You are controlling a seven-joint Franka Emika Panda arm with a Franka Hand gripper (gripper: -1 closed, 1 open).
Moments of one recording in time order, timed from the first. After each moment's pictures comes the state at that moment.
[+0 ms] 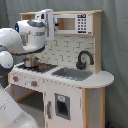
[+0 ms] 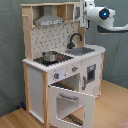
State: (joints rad) arm -0.72 -0.56 0.87 -1.91 -1.03 2.74 0.61
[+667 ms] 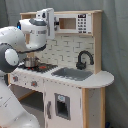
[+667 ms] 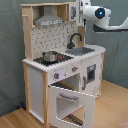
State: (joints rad) arm -0.85 -0.50 1.00 -1.81 -1.03 2.74 0.60
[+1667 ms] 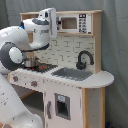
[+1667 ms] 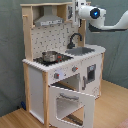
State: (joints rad) arm -1.07 -0.47 1.19 -1.70 -1.03 2.76 0.60
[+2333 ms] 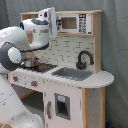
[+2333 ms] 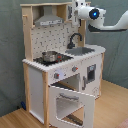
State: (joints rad) arm -1.09 -0.49 1.20 -1.69 -1.03 2.75 0.60
